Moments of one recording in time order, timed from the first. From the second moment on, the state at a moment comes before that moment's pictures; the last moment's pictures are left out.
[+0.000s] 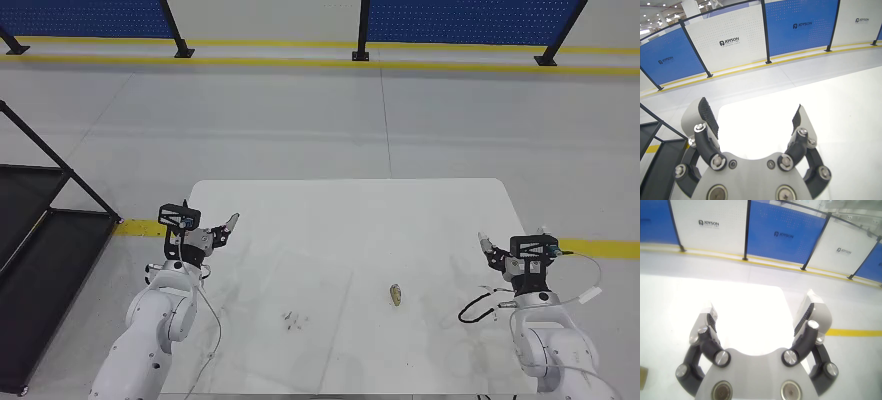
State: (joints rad) left arm 1.73 -1.15 -1.60 -1.80 1.33 0.00 0.00; right arm -1.73 -1.15 1.60 -1.80 -1.33 0.00 0.00
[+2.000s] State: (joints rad) left arm 1.57 -1.21 -1.05 -2.17 1.55 0.19 -1.50; right arm -1.73 -1.15 1.60 -1.80 -1.33 0.00 0.00
